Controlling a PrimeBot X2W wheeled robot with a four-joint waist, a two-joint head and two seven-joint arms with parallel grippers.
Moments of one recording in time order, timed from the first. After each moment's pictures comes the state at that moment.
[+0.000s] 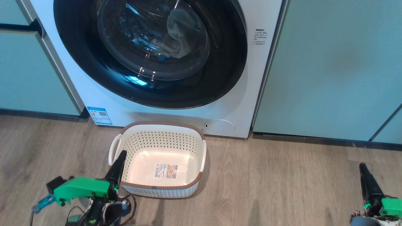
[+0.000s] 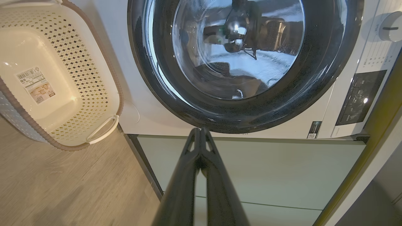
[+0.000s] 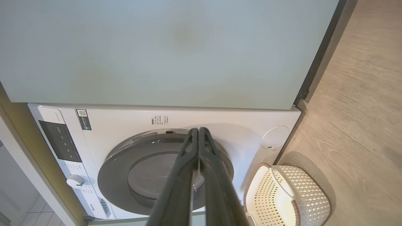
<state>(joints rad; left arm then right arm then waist) -0.08 0.05 0.06 0.32 -1.49 -0.13 0.07 -0.03 -0.03 -0.12 0.29 1.47 0.13 0.07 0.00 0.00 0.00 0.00</state>
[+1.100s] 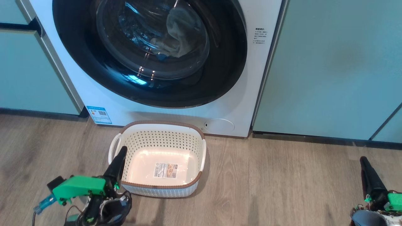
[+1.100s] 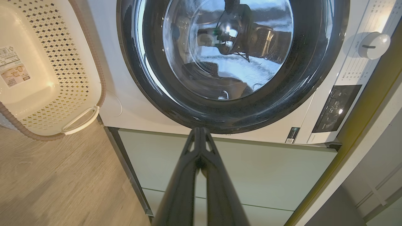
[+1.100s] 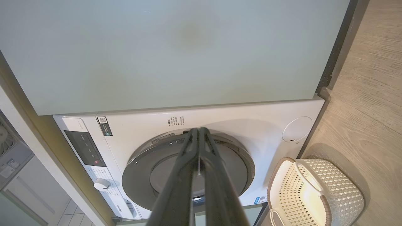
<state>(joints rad) -0.08 0.04 0.08 0.28 -1.60 -0.13 0.11 -0.05 -0.03 -0.13 0.28 1.60 0.13 0.11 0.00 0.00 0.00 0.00</state>
